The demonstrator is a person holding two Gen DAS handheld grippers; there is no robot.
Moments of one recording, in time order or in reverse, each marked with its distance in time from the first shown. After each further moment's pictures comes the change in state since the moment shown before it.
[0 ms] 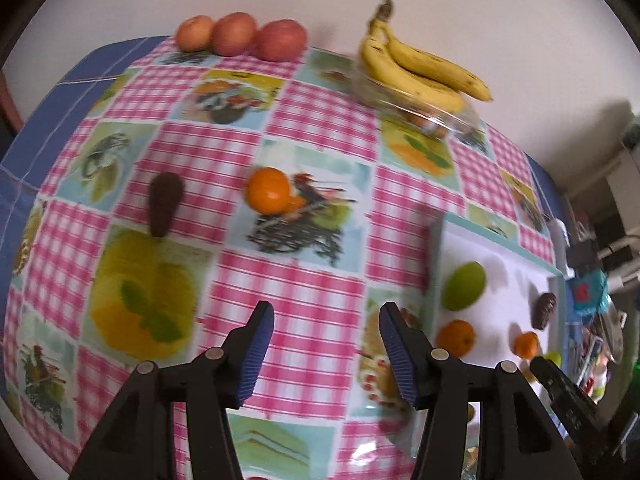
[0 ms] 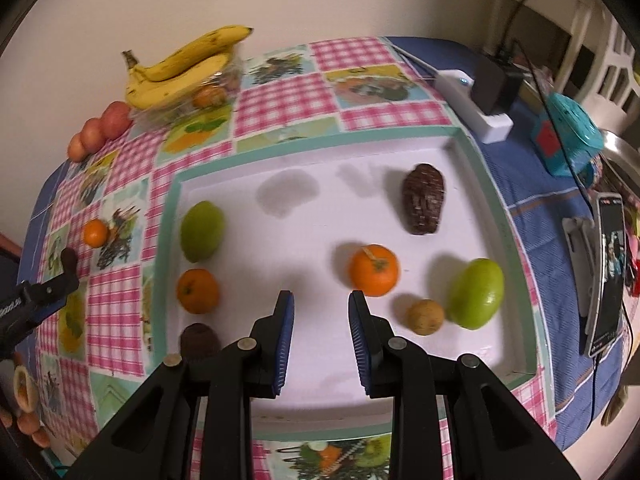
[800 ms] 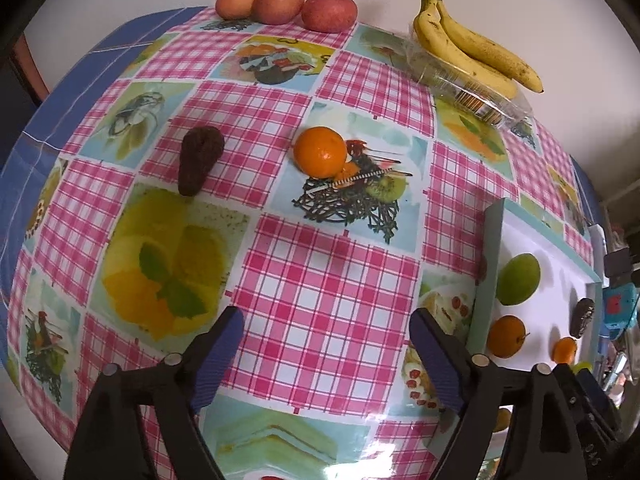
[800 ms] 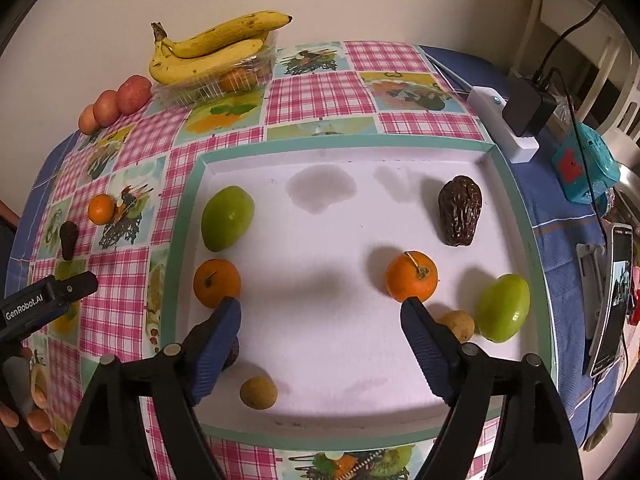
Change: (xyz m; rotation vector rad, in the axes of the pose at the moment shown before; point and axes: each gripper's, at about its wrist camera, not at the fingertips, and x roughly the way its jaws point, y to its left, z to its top) left arm 0.023 0.016 -0.012 -0.066 0.048 0.115; right arm 0.011 0.025 -0.003 -0.093 -0.003 -0.018
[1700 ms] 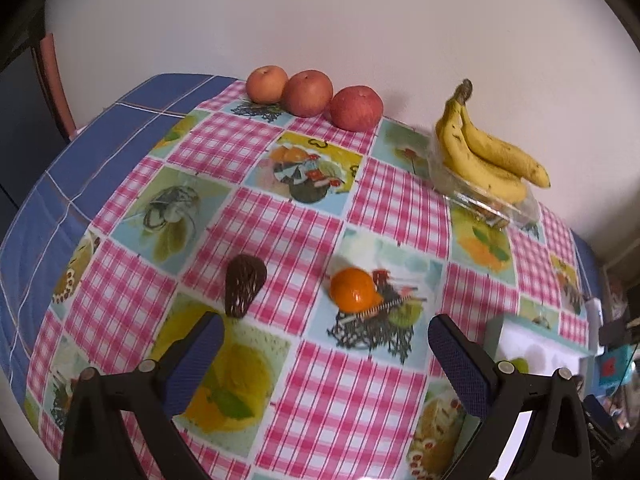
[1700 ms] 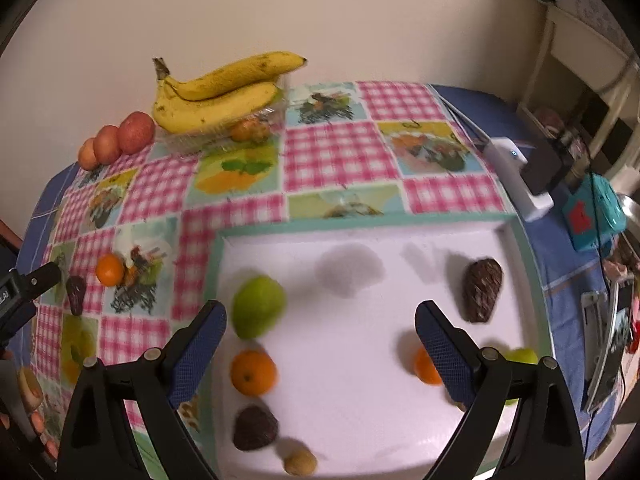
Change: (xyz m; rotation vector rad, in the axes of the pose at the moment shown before) left arm -0.033 0.028 0.057 -0.055 -0.232 0.008; right arm 0.000 0.032 0.056 0.002 -0.089 -0.003
